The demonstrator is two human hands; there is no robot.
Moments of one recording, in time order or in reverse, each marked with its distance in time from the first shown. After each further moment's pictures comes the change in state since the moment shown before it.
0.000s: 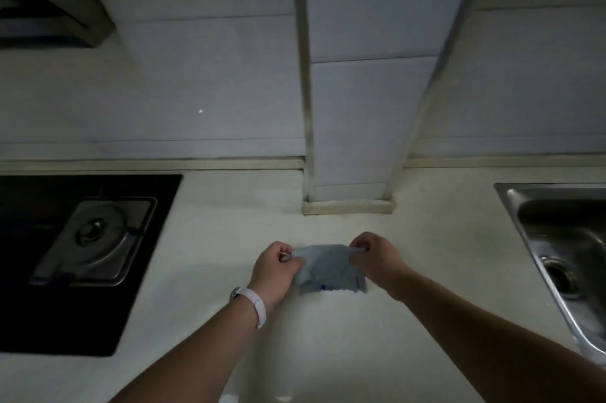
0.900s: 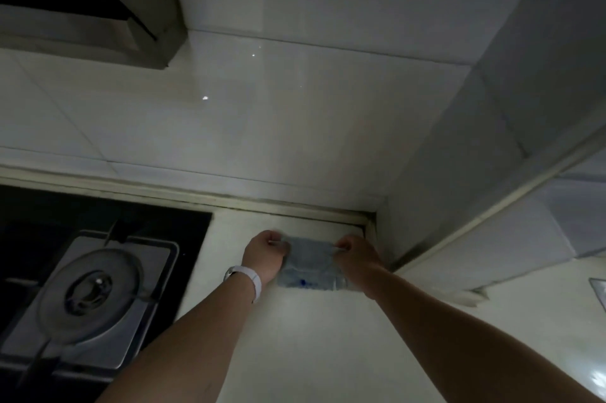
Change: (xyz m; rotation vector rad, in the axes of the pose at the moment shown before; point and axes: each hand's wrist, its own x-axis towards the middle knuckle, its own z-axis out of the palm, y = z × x) left_hand 0.232 0.003 -0.137 -0.028 0.074 -0.090; right_hand 0.193 -0.157 0.125 -0.170 0.016 0.068
